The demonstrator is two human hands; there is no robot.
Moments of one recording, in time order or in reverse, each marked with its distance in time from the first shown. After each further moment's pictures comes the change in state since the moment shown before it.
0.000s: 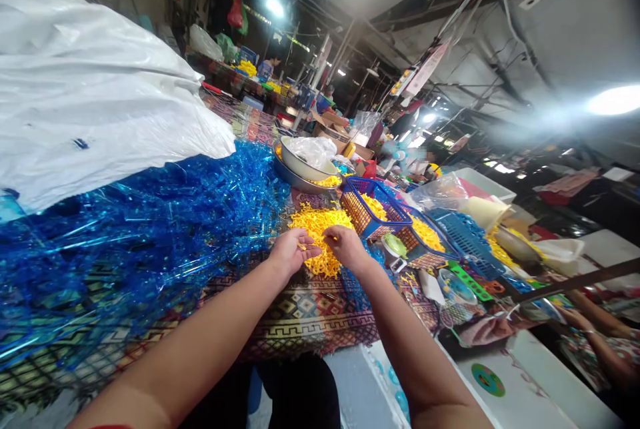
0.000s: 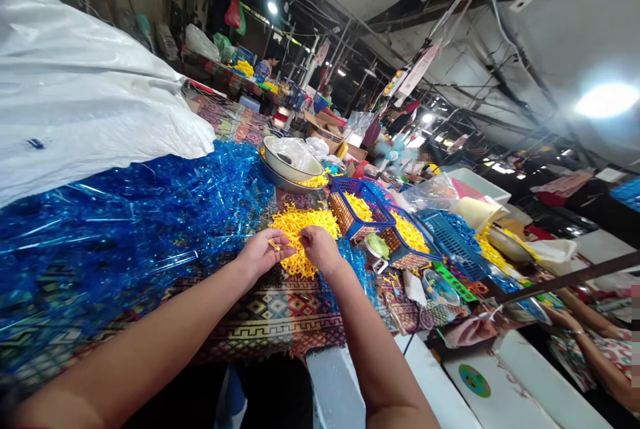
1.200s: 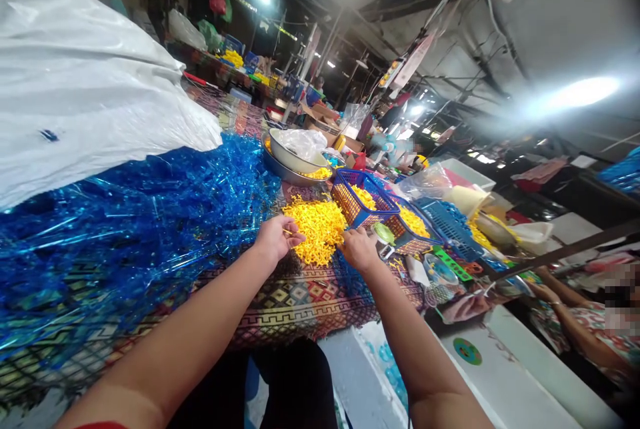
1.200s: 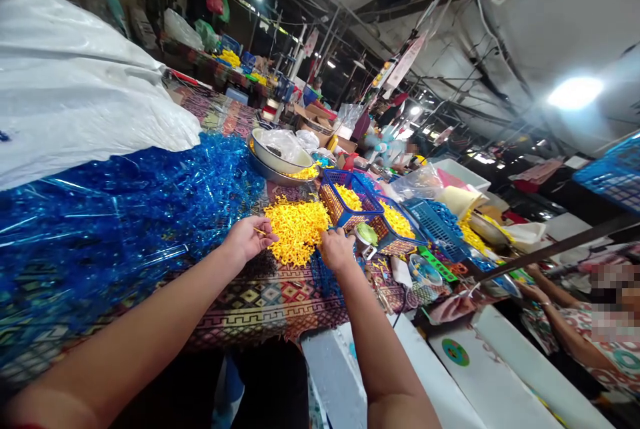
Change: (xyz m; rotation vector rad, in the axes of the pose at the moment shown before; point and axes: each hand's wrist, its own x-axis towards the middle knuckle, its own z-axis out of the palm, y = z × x) left_hand -0.003 0.018 -0.002 0.079 0.031 0.026; right_hand -0.047 0.053 0.010 -0.433 -0.124 0.271
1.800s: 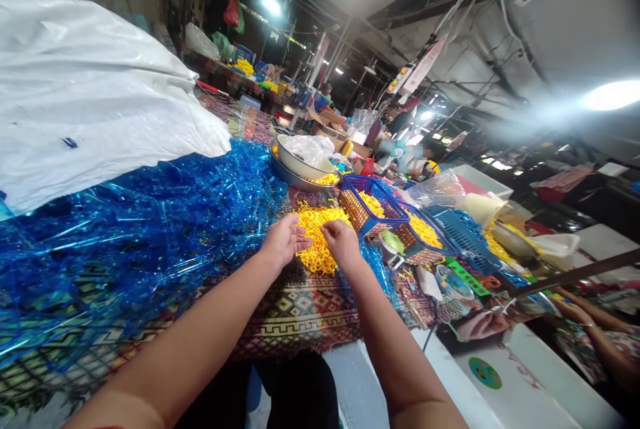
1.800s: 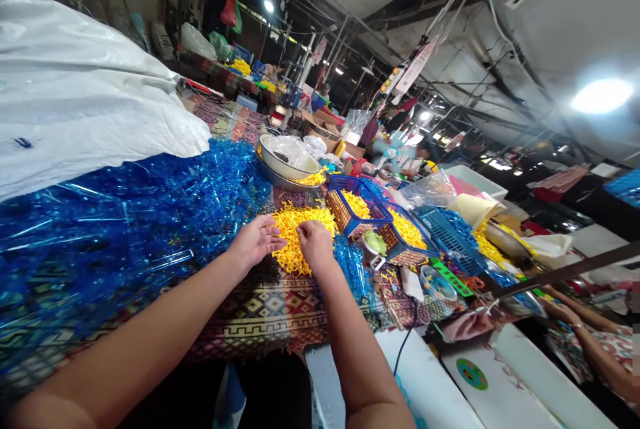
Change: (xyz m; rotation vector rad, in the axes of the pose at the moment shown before) left_hand -0.004 0.003 0.004 -0.007 -0.050 0.057; right_hand 0.030 -0.060 -0.027 0.589 0.353 -0.116
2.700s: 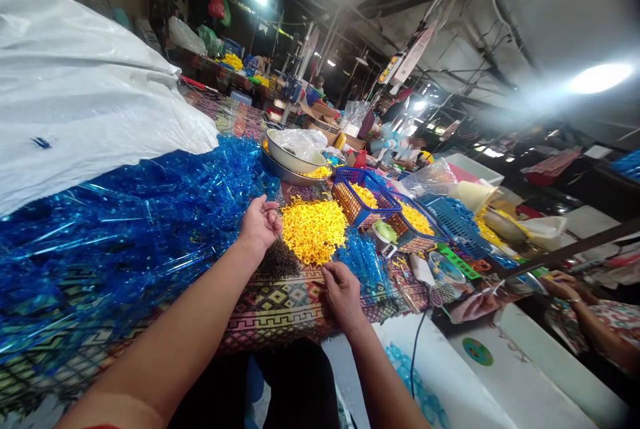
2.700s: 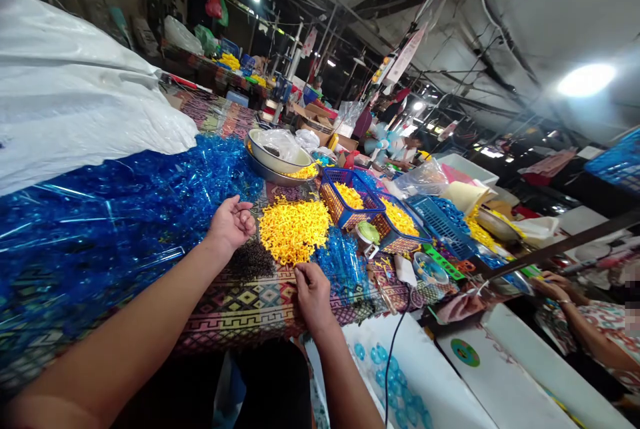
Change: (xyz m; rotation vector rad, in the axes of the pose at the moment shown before) left_hand 0.004 0.028 -0.009 -0.186 0.018 0.100; right_hand -0.114 -0.002 0.010 0.445 0.191 0.126
